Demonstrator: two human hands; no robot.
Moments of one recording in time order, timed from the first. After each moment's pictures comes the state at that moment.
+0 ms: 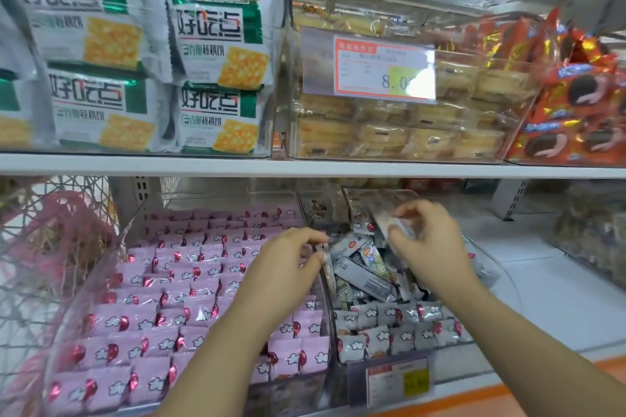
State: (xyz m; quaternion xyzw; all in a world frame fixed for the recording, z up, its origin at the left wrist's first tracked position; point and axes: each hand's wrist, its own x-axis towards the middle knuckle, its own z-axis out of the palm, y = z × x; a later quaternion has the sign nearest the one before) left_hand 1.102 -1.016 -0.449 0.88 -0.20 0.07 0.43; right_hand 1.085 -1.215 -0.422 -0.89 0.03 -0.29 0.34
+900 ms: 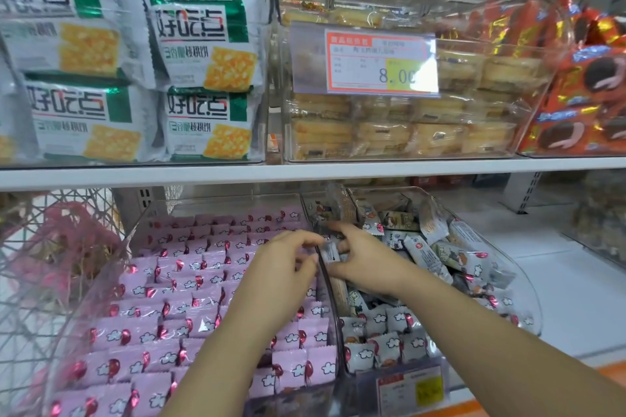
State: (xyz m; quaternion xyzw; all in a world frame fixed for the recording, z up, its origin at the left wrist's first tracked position) left_hand 1.102 -1.013 -0.446 0.88 -0.17 0.08 0.44; right_hand 1.122 -1.169 -0.441 -0.93 -0.08 0.02 0.35
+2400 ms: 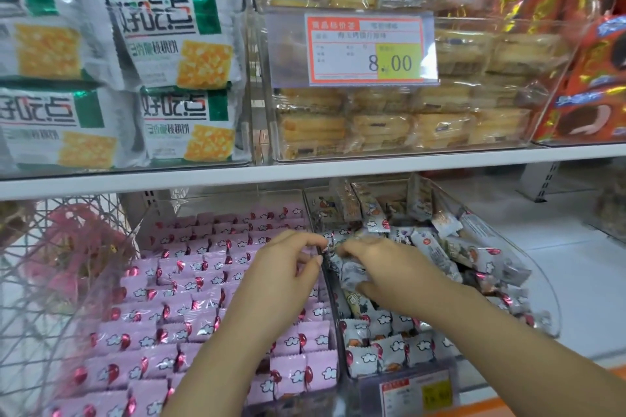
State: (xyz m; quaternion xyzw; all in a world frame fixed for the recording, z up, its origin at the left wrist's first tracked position) left_hand 1.105 -1.012 -0.450 0.88 -0.20 0.08 0.43; right_hand 1.106 -1.190 -0.444 -0.99 -0.15 -0.05 0.04
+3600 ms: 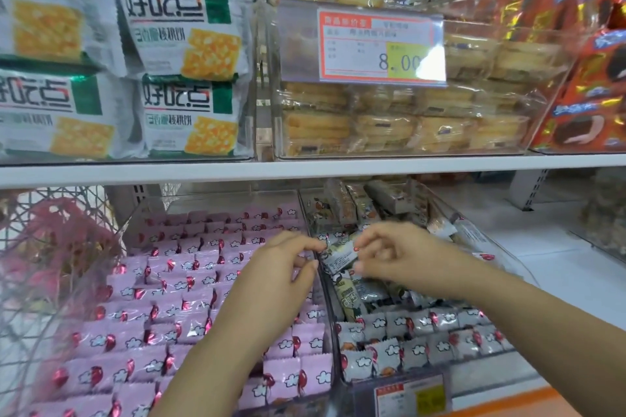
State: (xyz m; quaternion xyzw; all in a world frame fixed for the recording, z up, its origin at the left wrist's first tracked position) left_hand 1.104 -1.010 -0.453 0.88 -0.22 0.09 0.41; right_hand 1.090 -1.207 -0.408 -0.94 -0.07 0.07 0.32
